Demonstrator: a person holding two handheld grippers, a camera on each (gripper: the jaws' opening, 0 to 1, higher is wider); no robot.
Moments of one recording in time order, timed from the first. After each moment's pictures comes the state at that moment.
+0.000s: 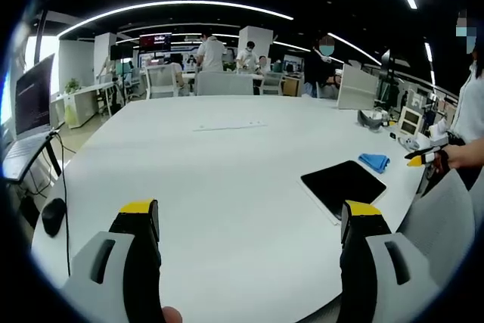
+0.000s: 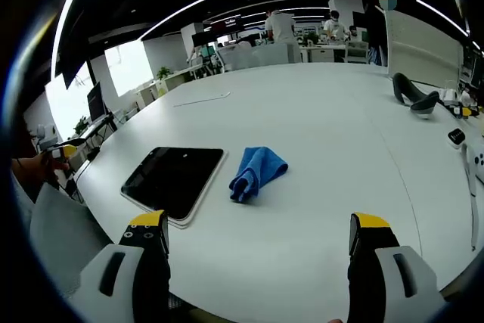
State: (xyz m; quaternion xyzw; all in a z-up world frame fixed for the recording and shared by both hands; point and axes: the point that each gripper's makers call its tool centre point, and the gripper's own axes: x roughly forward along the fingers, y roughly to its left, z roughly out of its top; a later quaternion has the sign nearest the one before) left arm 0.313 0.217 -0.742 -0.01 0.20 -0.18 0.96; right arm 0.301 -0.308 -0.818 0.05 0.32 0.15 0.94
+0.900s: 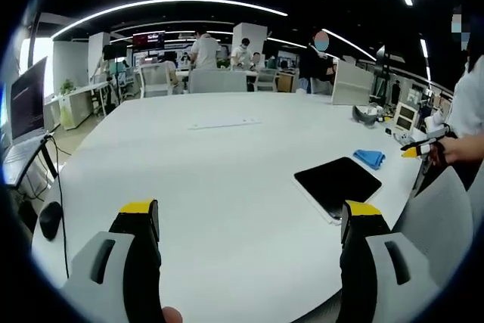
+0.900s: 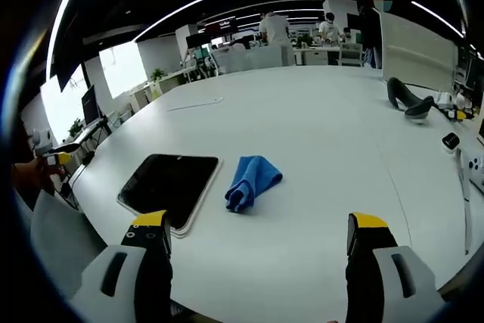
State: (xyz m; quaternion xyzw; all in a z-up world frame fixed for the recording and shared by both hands) left arm 0.313 0.206 -0.743 0.00 0.21 -0.20 0.96; right arm 0.308 -0.310 -0.804 0.03 0.31 0.14 0.94
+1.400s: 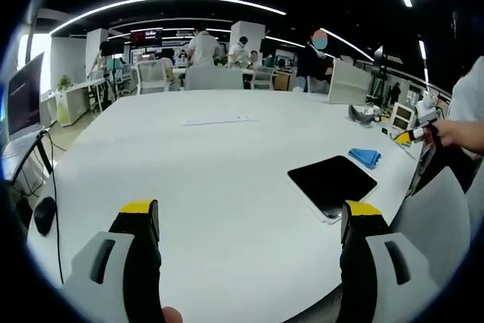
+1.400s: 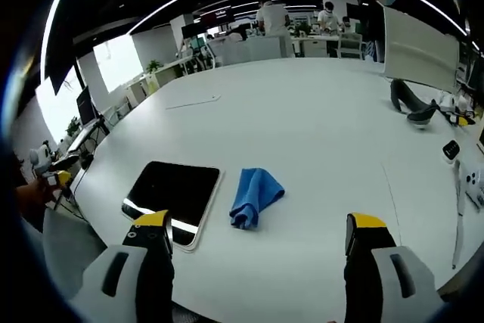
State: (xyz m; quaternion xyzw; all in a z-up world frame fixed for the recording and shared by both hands) left arm 0.310 0.196 -0.750 -0.01 0.22 -0.21 0.95; right arm 0.339 -0.298 -0.780 0.04 0.37 0.14 0.92
